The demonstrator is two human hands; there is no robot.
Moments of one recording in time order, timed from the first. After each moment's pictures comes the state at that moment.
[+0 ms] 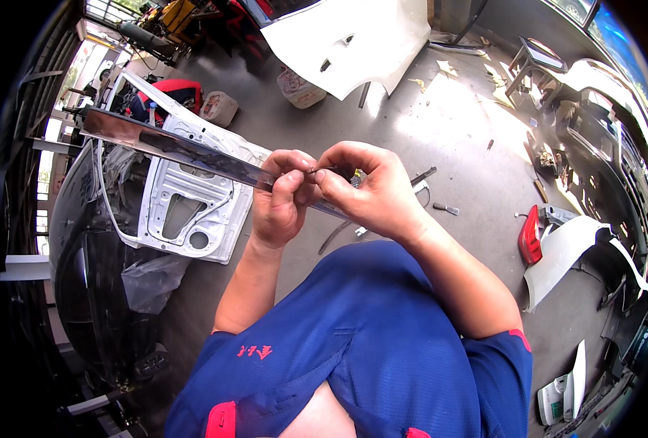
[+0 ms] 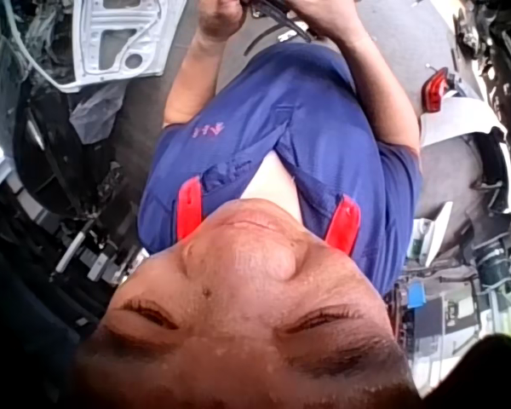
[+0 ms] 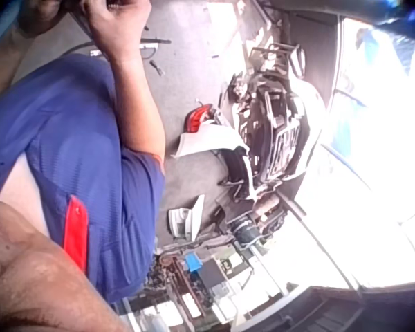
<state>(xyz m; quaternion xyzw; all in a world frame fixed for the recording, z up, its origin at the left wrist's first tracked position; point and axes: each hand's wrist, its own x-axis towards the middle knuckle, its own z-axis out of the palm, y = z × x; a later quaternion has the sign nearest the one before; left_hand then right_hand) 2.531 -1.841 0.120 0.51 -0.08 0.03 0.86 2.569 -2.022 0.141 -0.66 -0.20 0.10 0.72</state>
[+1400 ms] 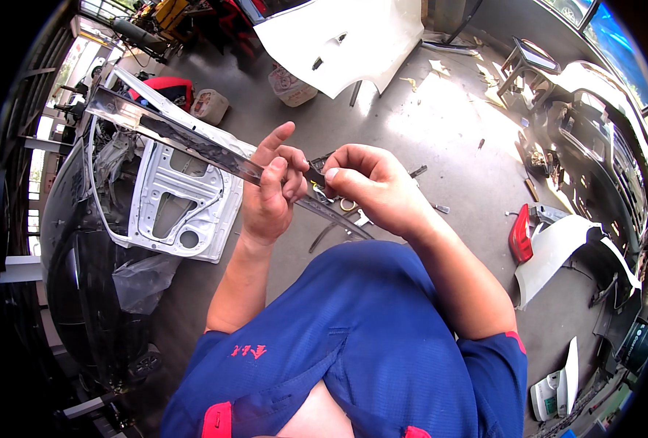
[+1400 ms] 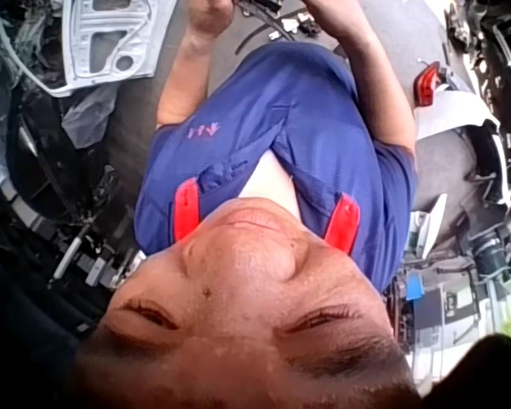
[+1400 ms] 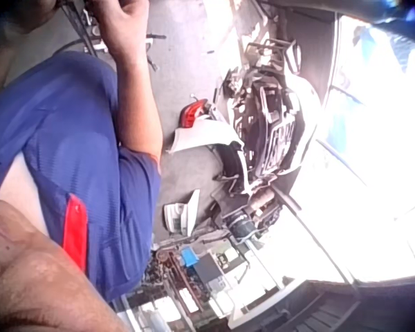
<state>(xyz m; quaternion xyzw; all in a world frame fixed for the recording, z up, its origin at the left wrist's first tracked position) 2.537 -1.839 0.127 0.59 -0.04 0.06 0.80 2.574 -2.043 0.139 -0.56 -0.13 0.28 0.77</state>
